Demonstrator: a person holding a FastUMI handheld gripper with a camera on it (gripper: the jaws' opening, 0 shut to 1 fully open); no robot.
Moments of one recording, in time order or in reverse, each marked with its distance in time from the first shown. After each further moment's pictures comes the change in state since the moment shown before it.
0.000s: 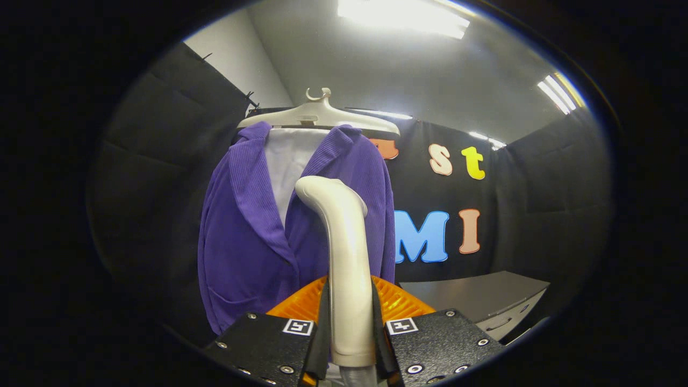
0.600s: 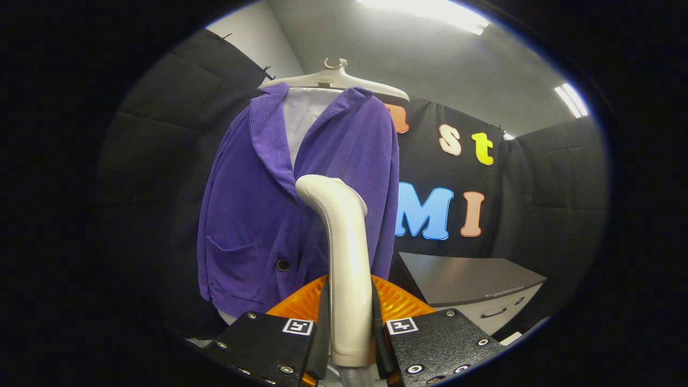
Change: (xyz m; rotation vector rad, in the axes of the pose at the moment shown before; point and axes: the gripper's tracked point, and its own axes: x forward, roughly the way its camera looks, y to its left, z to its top) arm -0.025 -0.008 -0.074 -0.067 0.131 0.044
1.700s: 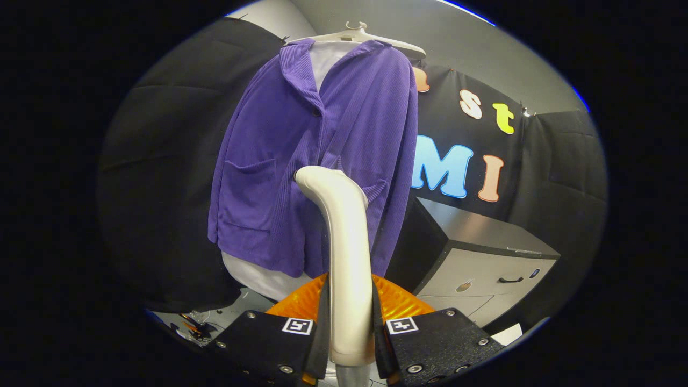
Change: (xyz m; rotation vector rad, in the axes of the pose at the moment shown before) arm -0.026 0.006 -0.118 -0.055 0.214 0.106
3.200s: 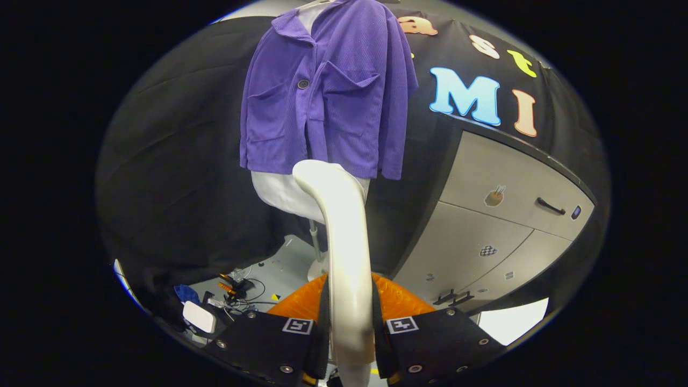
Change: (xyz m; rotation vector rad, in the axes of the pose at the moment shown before) arm -0.048 -0.038 -0.153 0.062 0.311 0.273
